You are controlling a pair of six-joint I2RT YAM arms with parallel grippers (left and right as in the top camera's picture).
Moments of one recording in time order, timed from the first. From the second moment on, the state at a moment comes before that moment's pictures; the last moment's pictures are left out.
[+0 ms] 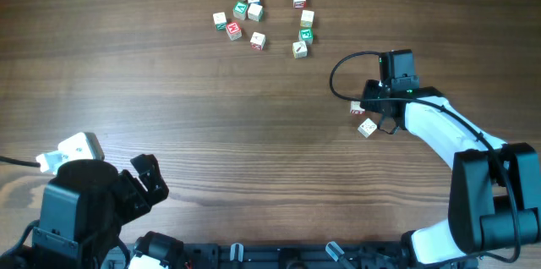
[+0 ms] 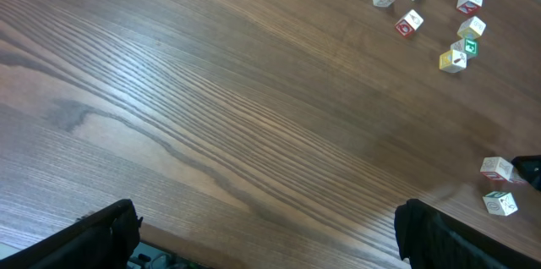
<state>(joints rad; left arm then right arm) -0.33 0.76 1.41 -1.59 -0.29 -0.73 0.13 1.69 0.86 -0.29 0.11 0.35</state>
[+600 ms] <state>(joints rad) -0.33 0.76 1.41 -1.59 -0.29 -0.73 0.08 1.69 0.96 -0.45 0.17 0.39</state>
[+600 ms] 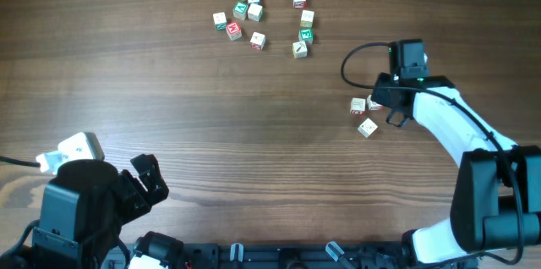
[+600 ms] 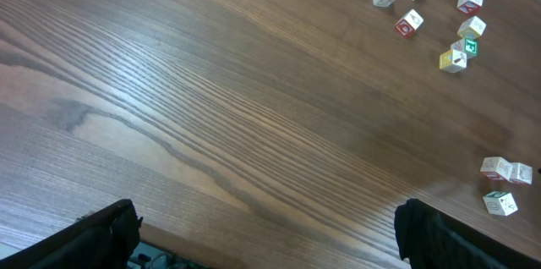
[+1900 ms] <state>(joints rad) -0.33 0.76 1.41 -1.59 -0.29 -0.73 0.06 1.67 1.00 -0.38 -0.05 0.34</state>
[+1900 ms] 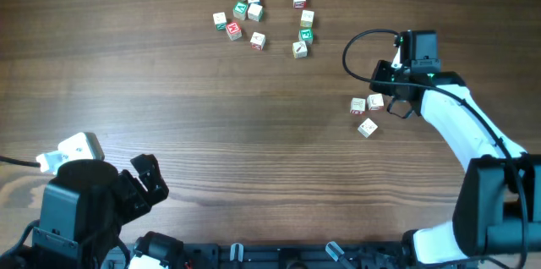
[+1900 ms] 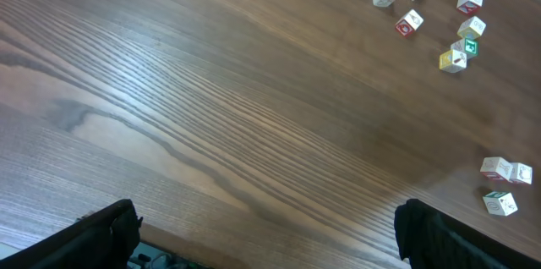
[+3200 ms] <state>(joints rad) -0.33 0.76 1.41 -1.59 -0.29 -0.73 0.07 1.76 1.00 -0.40 -0.10 0.40</state>
